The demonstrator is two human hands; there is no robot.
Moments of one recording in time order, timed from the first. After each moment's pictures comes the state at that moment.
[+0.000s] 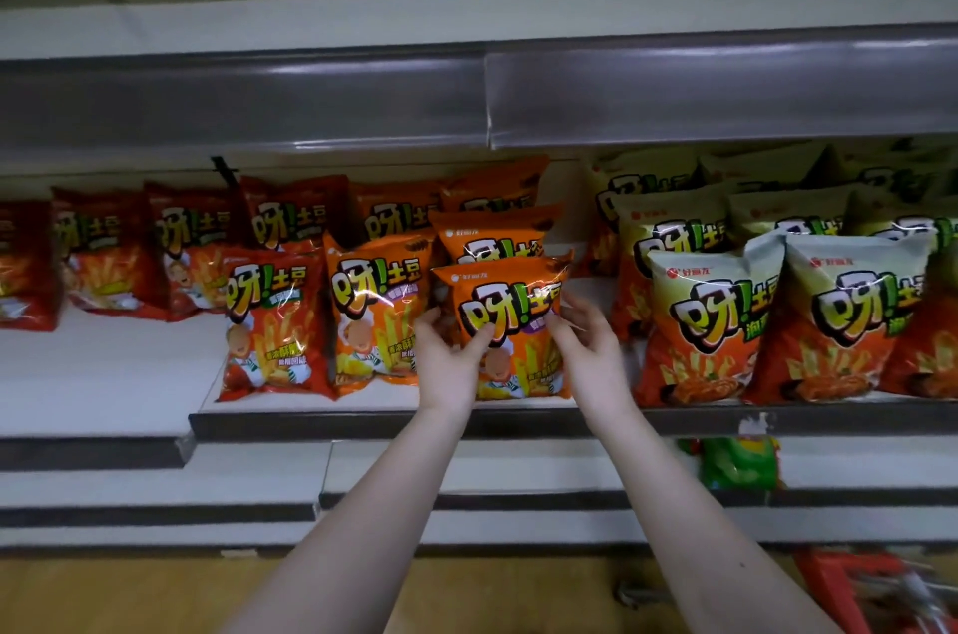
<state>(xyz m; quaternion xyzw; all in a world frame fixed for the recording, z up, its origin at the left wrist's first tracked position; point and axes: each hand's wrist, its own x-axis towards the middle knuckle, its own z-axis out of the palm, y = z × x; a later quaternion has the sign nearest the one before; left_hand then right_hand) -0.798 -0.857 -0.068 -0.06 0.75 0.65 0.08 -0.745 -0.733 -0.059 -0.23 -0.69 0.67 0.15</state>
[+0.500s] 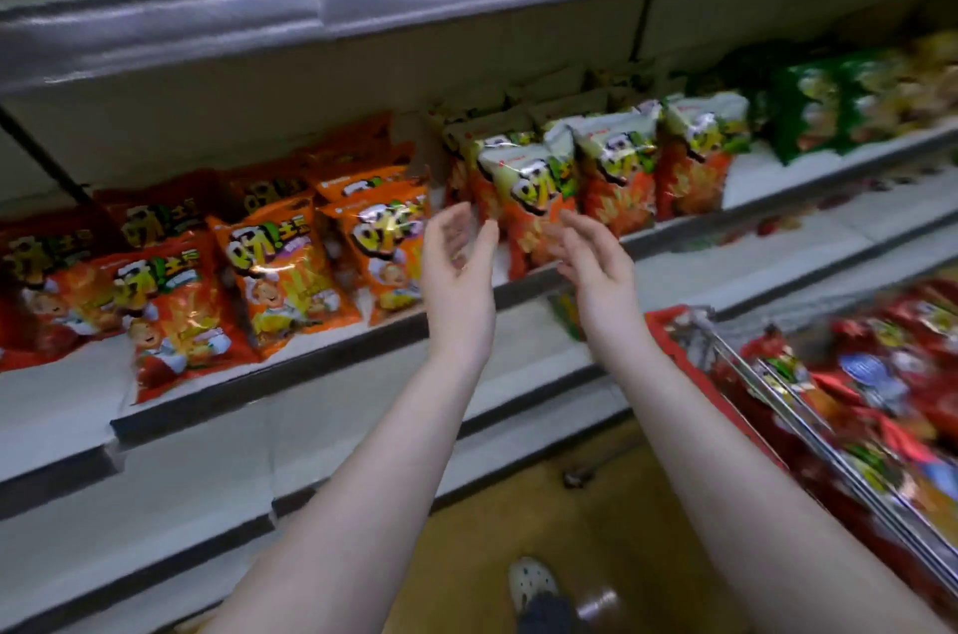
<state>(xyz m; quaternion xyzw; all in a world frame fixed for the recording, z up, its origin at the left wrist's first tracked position) -0.639 -0.845 0.012 0.20 0.64 0.74 0.06 -0.565 -0.755 -0.007 -0.26 -0.65 0.62 0.37</state>
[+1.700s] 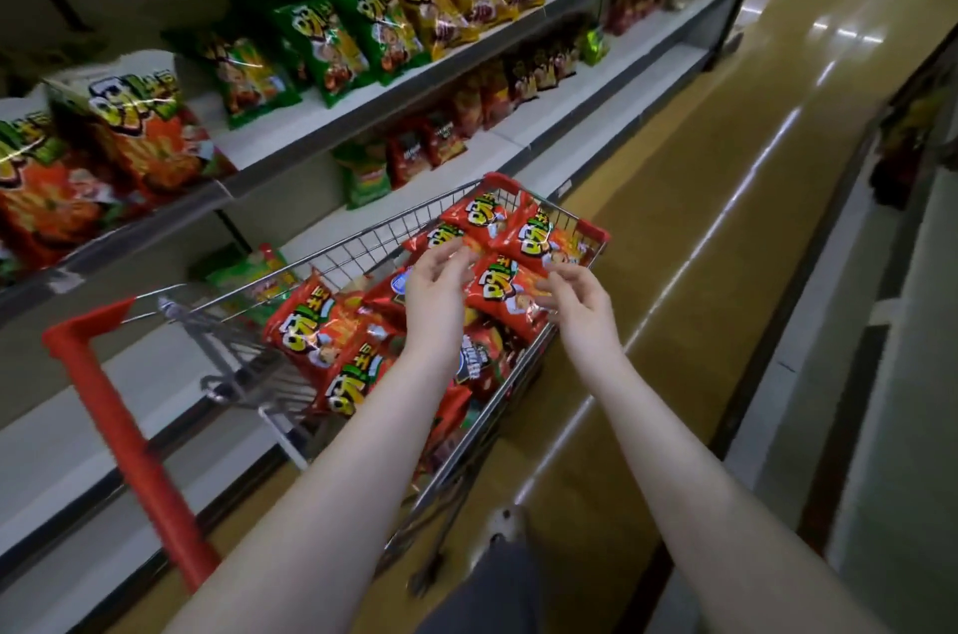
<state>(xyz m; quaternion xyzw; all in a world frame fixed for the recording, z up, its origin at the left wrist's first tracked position) -0.132 -0.513 -0.043 0.23 0.64 0.62 0.39 -0.009 -0.462 -0.091 -0.51 -0.53 0.55 0.39</state>
